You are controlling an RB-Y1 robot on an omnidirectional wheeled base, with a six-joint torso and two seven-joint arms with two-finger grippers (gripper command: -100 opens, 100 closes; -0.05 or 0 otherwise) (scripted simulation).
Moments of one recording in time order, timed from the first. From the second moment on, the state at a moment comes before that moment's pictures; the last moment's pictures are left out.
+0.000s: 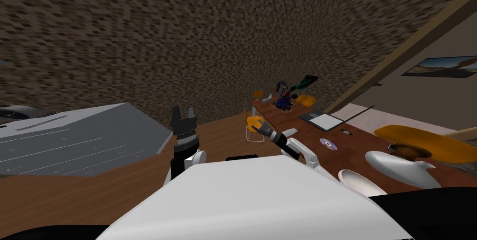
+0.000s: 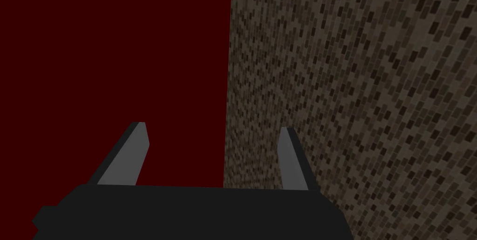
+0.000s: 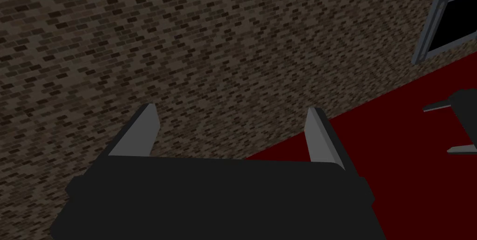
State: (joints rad) left arm 0.51 0.00 -0.02 -2.32 0.02 -0.58 -0.05; right arm 0.31 -0.58 0.22 -1.79 0.61 -0.57 0.37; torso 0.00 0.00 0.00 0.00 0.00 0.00
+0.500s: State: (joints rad) left arm 0.51 0.00 -0.02 -2.32 0.02 -0.58 -0.05; right arm 0.31 -0.66 0.26 -1.62 0.70 -0.62 0.47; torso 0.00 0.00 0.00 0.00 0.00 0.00
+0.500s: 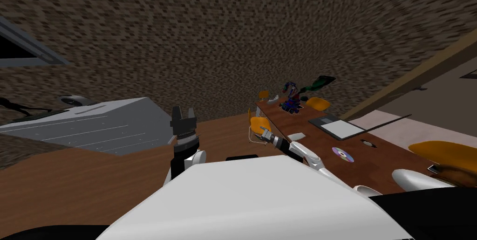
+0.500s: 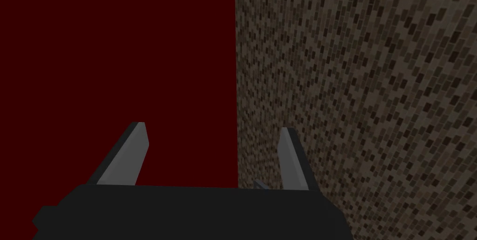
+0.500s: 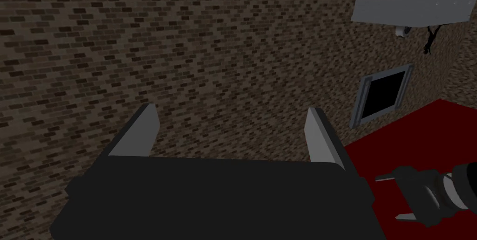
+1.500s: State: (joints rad) left arm 0.51 0.00 -0.02 -2.32 0.02 -0.58 -0.05; right arm 0.31 -0.82 0.33 -1.31 0.84 -0.67 0.61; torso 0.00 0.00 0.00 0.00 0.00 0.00
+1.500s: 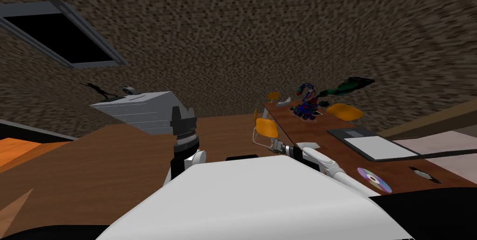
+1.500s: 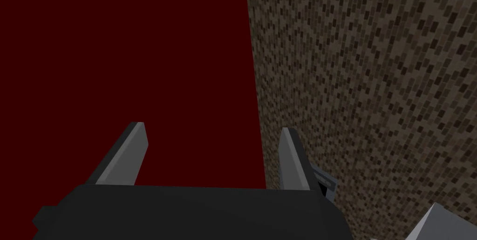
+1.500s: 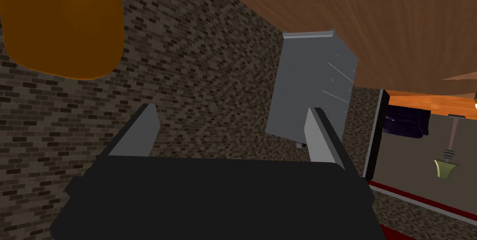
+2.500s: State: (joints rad) left arm 0.51 0.00 -0.02 -2.32 0.02 -0.58 -0.05; right arm 0.34 -1.03 0.37 -0.98 0.98 -0.71 0.75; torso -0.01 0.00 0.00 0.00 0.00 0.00
